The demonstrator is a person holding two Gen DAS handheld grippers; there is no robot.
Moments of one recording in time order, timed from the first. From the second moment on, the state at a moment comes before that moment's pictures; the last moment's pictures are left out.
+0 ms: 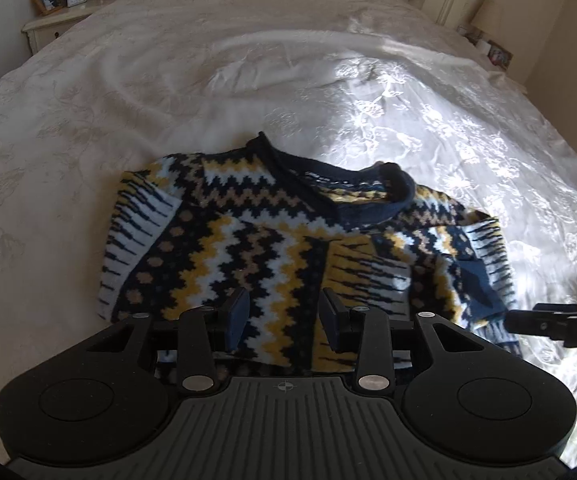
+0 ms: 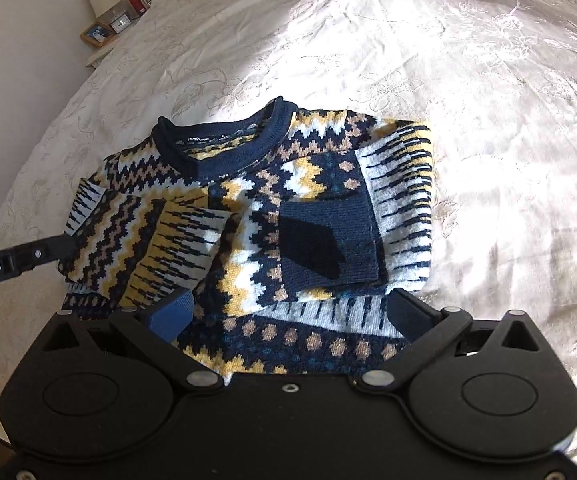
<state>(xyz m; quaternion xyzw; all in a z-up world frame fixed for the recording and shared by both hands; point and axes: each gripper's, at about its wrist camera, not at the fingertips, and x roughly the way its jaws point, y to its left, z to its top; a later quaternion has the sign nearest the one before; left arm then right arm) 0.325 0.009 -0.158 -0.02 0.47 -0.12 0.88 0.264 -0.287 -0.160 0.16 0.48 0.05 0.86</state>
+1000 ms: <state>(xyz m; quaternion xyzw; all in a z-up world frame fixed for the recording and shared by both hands) 0.383 0.060 -0.228 -0.05 0.53 -0.08 0.84 0.332 -0.305 -0.209 0.17 0.53 0.07 0.83</state>
